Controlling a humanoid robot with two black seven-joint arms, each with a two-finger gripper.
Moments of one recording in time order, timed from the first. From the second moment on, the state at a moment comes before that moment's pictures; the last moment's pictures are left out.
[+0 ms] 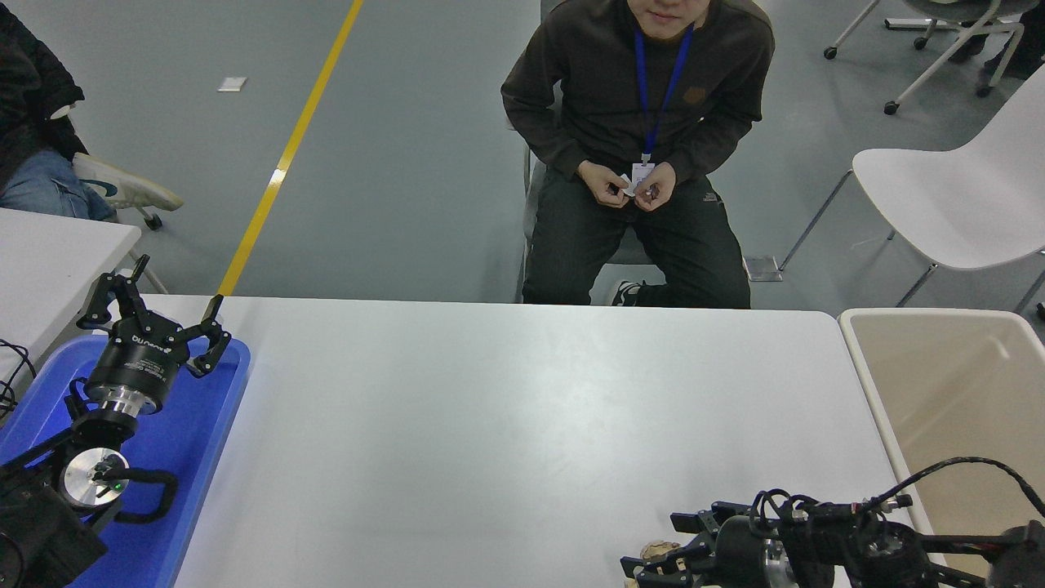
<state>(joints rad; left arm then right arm) -0.56 0.46 -0.57 -0.39 -0.24 -0.70 -0.60 0.63 -0.65 -0.01 1.57 -1.81 -0.03 -0.03</state>
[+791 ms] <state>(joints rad) -0.56 0.46 -0.57 -0.39 -0.24 -0.70 -0.60 0.62 -0.62 -0.19 1.46 -1.84 -0.30 -0.02</state>
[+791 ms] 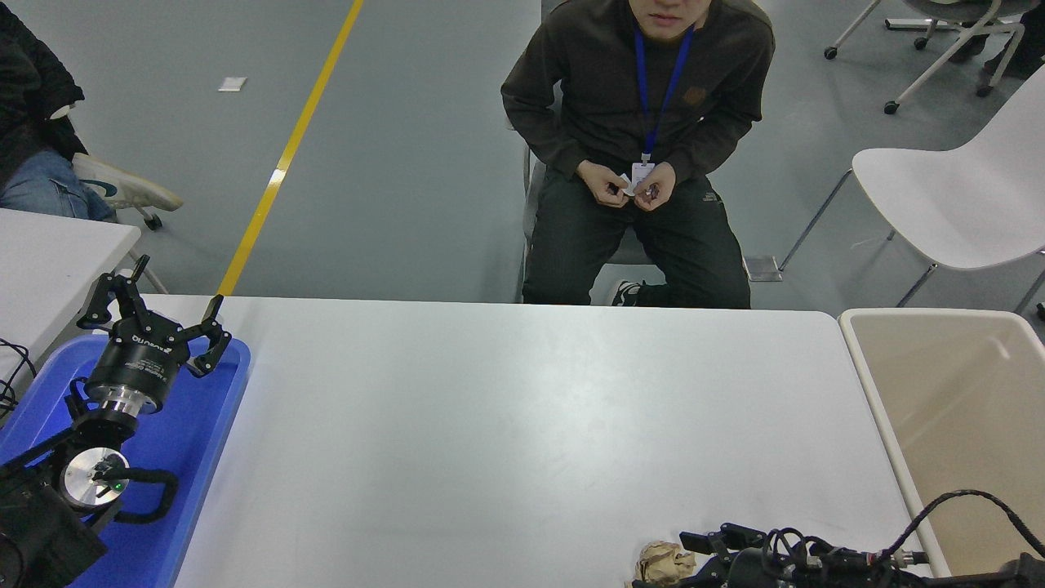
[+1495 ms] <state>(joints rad) -0.56 0.46 -0.57 -0.39 -0.24 -0.70 -0.60 0.59 -0.55 -0.22 1.35 -1.80 -0.42 0.06</state>
